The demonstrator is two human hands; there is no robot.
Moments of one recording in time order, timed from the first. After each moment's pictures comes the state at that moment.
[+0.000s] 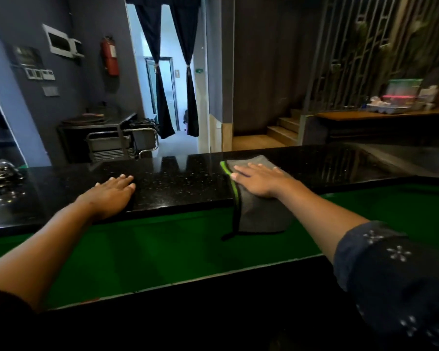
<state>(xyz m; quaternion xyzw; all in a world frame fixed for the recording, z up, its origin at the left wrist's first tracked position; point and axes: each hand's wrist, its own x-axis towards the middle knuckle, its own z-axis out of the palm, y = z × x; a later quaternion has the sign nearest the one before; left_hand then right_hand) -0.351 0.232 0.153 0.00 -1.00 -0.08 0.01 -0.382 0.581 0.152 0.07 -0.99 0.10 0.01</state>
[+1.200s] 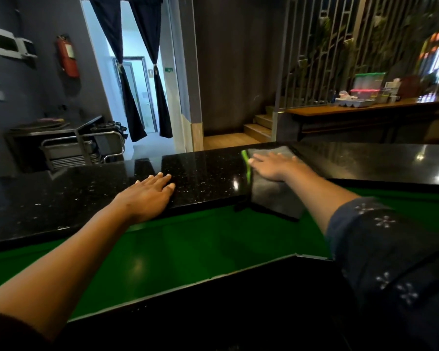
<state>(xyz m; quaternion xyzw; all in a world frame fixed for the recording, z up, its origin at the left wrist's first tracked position) -0.388 0.530 0.142 -0.15 -0.99 -0.07 0.01 -0.431 0.842 0.158 -0.07 -0.99 0.09 -0.01</state>
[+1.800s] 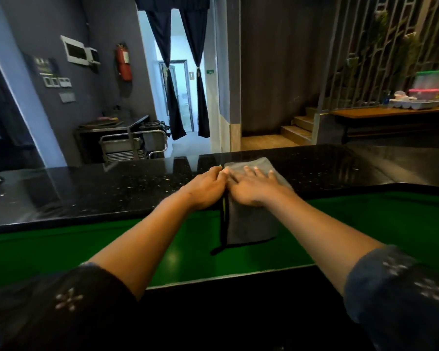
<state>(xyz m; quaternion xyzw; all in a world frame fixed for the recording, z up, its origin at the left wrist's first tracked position) -0.355 0.503 0.158 -0.12 -0.95 -0.29 0.02 -0.376 0.648 0.149 0.09 -0.99 0.08 -0.01</state>
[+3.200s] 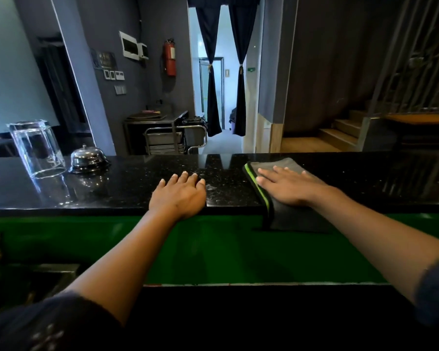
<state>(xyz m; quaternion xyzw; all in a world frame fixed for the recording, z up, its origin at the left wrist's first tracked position) -0.325 0.226 0.142 0.04 -0.99 -0.10 0.07 -0.379 0.470 0.157 0.13 -0.99 0.07 -0.02</state>
